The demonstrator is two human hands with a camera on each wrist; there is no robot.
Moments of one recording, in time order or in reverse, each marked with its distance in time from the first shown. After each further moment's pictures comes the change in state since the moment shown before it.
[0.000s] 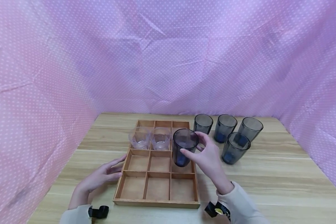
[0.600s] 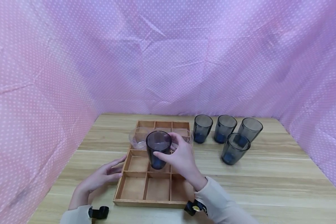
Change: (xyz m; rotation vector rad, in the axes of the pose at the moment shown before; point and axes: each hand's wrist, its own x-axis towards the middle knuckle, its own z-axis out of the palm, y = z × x) left_hand 0.000 0.001 0.001 0.001 0.004 -0.017; right_hand -0.002 -0.024 0.062 0.118 -0.124 -0.068
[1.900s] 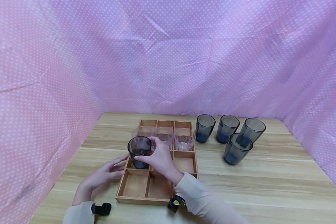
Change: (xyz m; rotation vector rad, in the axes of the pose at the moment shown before) left_hand -0.001 0.000 -0.002 0.004 0.025 -0.014; right_hand 0.011 0.013 0.066 -0.102 -0.137 -0.032
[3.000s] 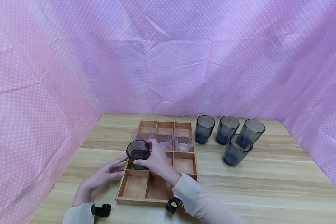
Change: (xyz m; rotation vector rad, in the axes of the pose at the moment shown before) left_hand -0.002 -0.004 0.003 0.008 0.004 0.020; right_hand -0.003 0.000 0.007 -0.148 -0.096 0.045
